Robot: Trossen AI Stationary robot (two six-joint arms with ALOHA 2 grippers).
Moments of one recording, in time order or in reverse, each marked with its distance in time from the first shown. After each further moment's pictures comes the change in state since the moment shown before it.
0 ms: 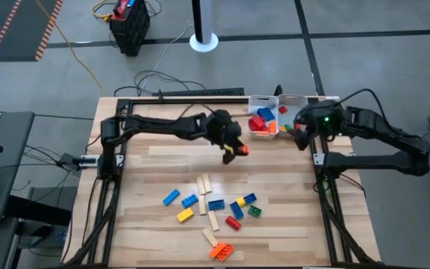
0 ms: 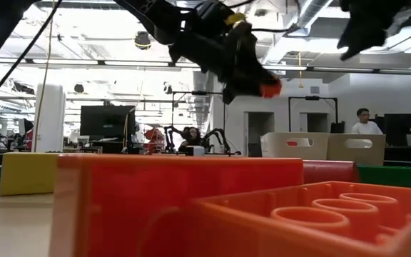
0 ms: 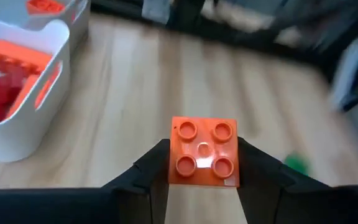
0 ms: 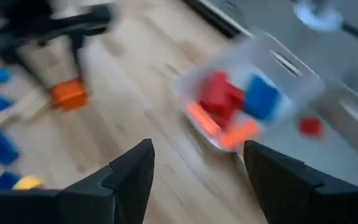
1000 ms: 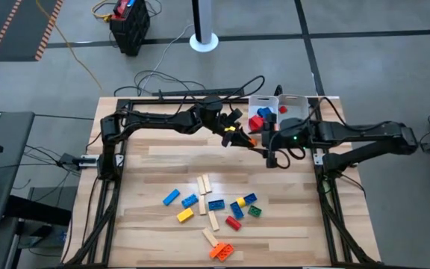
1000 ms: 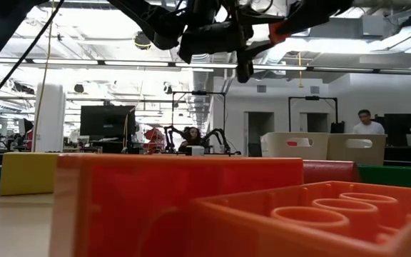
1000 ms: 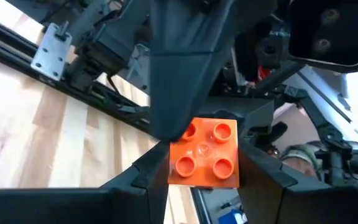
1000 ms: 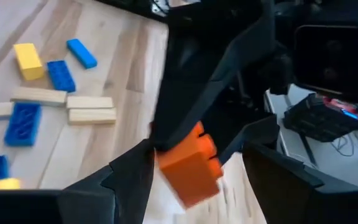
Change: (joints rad) left arm 0.061 0.003 0.000 0.457 0.378 -0.585; right arm 0.303 0.311 -0.054 0.618 0.030 -0.557
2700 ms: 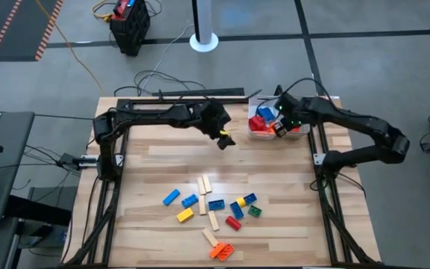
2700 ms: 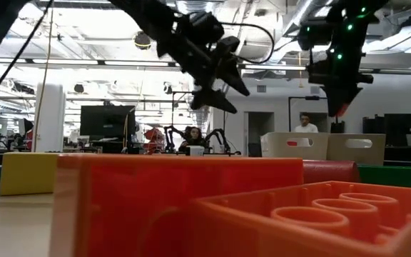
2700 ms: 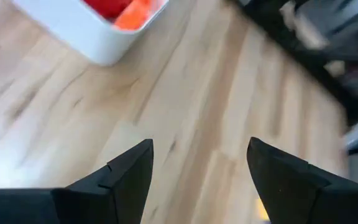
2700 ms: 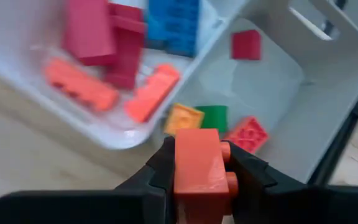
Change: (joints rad) left arm 0.037 -0.076 0.000 -0.754 -0.454 0.364; right arm -0.598 0.152 0.001 -0.610 0.122 0.670
